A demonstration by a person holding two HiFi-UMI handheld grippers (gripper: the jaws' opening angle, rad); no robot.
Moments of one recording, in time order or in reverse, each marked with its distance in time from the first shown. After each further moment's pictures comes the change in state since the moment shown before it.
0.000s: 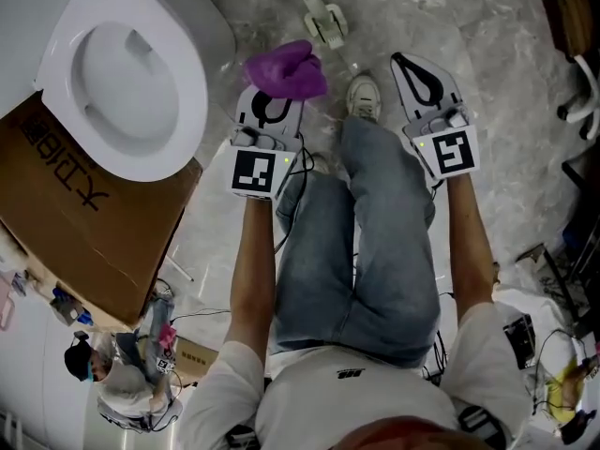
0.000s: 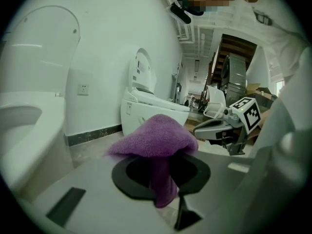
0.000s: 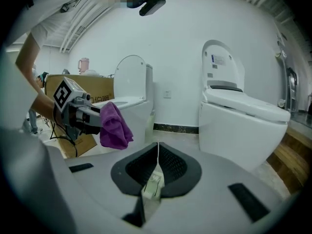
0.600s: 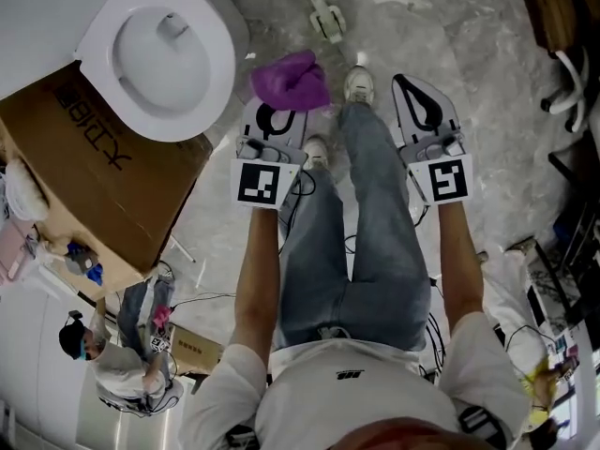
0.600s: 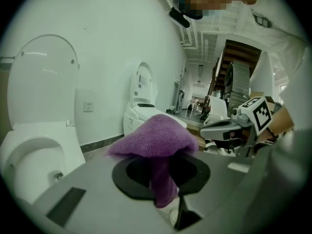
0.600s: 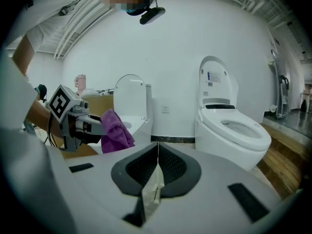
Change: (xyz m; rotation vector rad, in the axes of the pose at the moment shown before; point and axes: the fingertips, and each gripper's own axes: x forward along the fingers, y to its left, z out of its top) left arm -0.077 -0.039 0.119 -0.038 -0.024 0.044; right arm -0.084 0.032 0.130 0.069 -0.002 -0.055
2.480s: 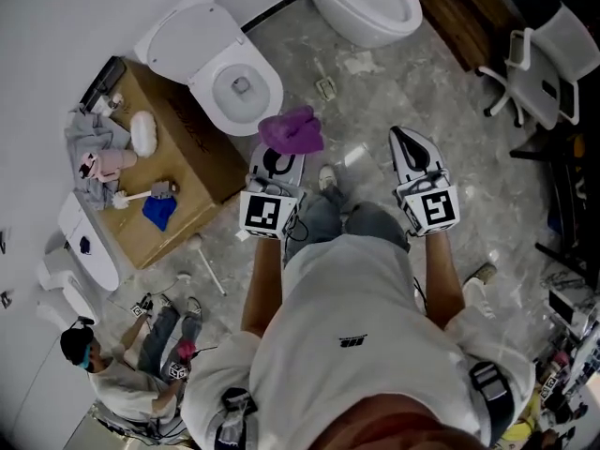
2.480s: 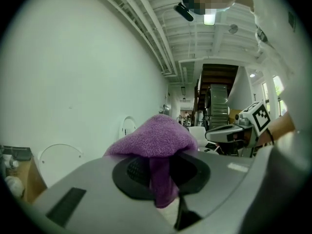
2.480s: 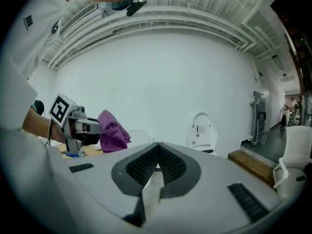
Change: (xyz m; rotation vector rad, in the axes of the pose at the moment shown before) left arm -0.352 -0.180 0.357 0.178 -0.191 -0.097; right arm -0.353 0.167 0.358 -0.024 -0.221 -0.162
